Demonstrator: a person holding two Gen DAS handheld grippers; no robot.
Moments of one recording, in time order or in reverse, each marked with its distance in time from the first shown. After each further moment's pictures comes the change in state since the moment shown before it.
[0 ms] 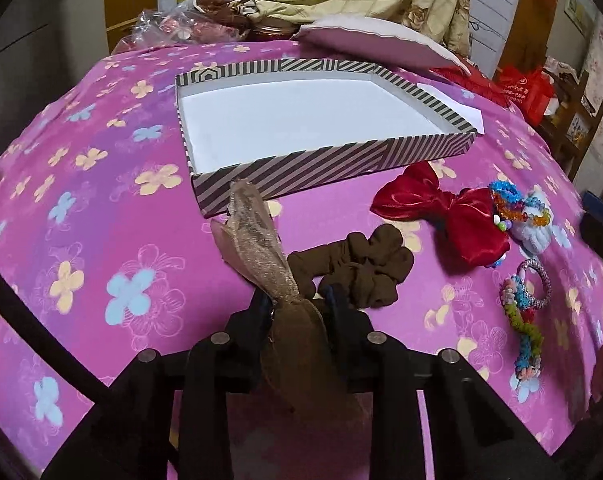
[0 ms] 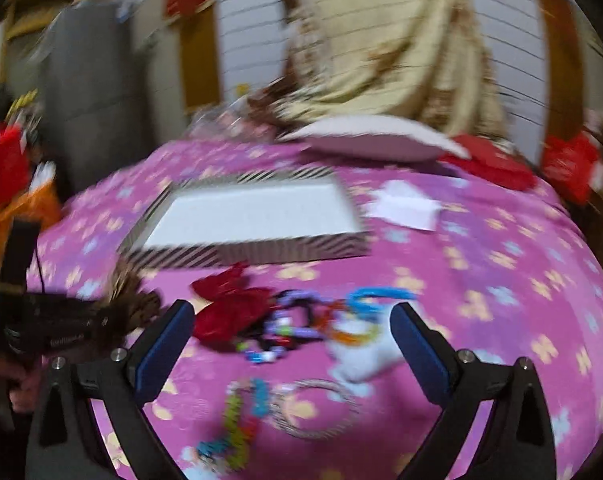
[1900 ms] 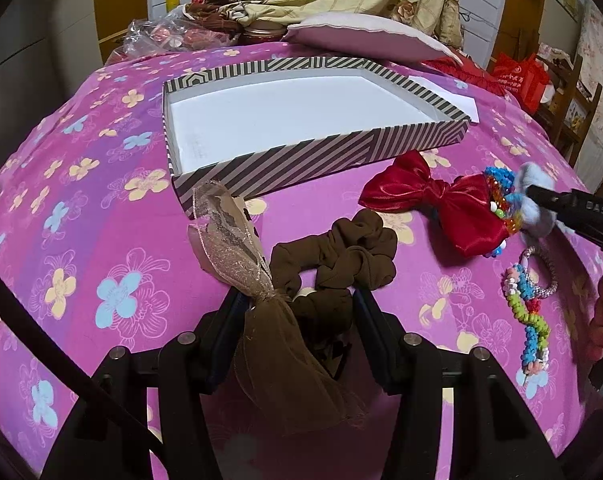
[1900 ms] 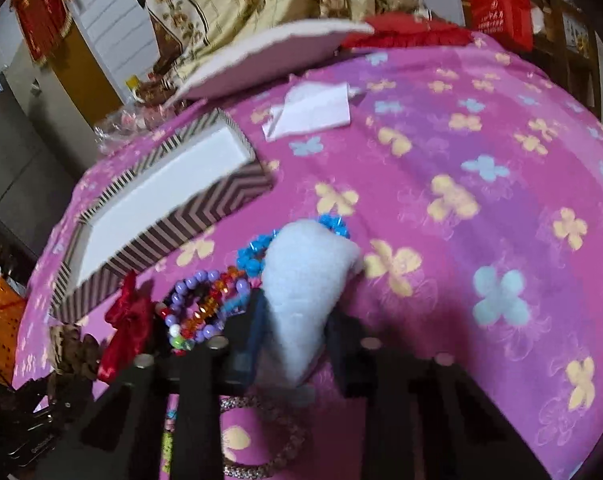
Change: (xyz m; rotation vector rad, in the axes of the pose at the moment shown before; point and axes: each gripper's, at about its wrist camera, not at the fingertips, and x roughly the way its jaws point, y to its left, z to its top) left arm 0.005 -0.015 -0.004 0.039 -0.014 0.016; right arm 0.030 -0.098 -0.025 0.482 0.120 -0.134
